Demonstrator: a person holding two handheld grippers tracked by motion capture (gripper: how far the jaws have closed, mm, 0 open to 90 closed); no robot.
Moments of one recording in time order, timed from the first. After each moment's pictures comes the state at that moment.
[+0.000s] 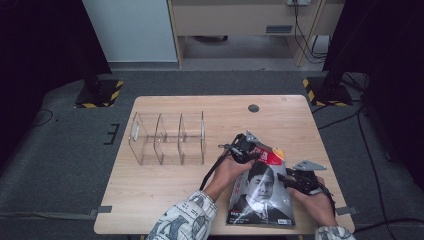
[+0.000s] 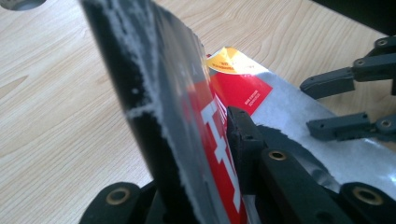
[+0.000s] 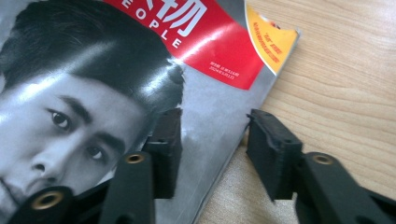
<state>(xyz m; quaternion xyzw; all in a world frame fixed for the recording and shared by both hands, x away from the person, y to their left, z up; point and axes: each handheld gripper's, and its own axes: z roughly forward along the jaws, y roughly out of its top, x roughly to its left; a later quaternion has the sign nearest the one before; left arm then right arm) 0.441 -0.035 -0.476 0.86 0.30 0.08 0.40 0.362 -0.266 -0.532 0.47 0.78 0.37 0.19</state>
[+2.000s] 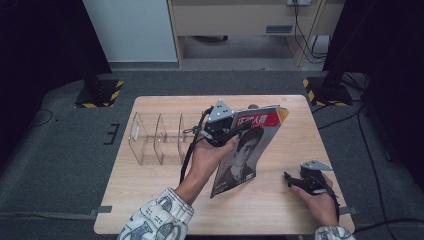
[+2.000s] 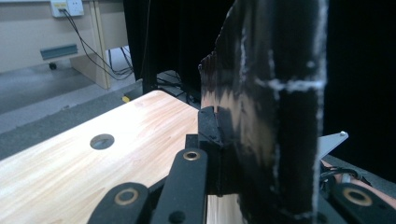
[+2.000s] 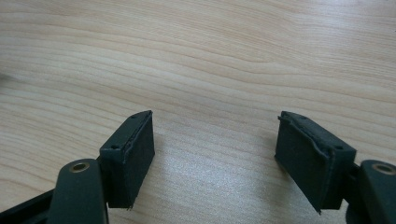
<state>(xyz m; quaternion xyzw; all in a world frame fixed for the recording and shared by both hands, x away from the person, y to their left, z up) 0.394 0.040 -0.318 0.76 0.28 0.14 0.57 0.364 -0.283 -0.537 0.53 0.74 0.33 0.23</state>
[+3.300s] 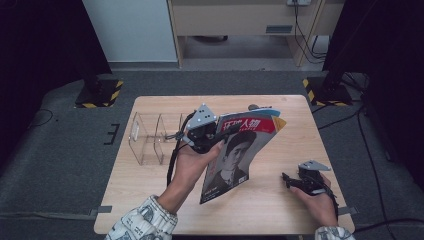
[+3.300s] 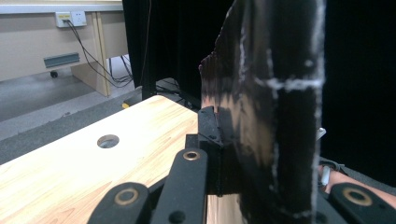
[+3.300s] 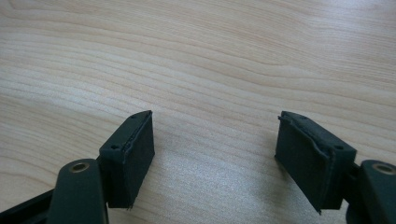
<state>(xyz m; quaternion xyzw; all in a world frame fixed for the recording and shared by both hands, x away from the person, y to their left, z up) 0.370 0.077 -0.312 0.74 0.28 0.14 0.59 0.363 -0.279 -0.537 0.52 0.75 0.34 0.23</state>
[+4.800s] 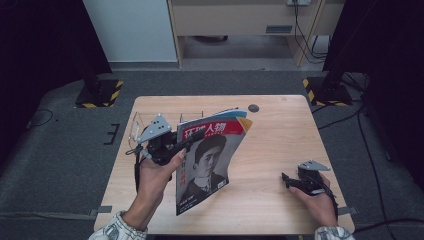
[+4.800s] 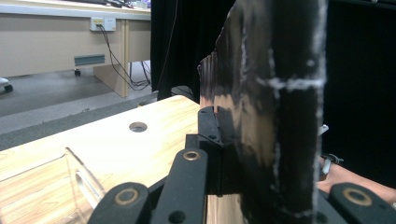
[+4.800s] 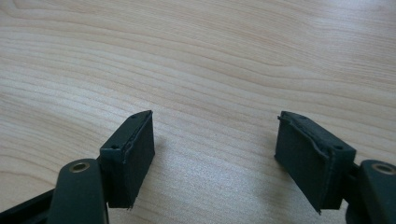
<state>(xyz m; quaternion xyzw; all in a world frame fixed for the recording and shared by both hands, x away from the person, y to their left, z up) 0.340 0.161 -0.317 0.71 0.32 0.15 0.61 0.363 -0.278 -0.537 0.52 0.75 0.34 0.23</state>
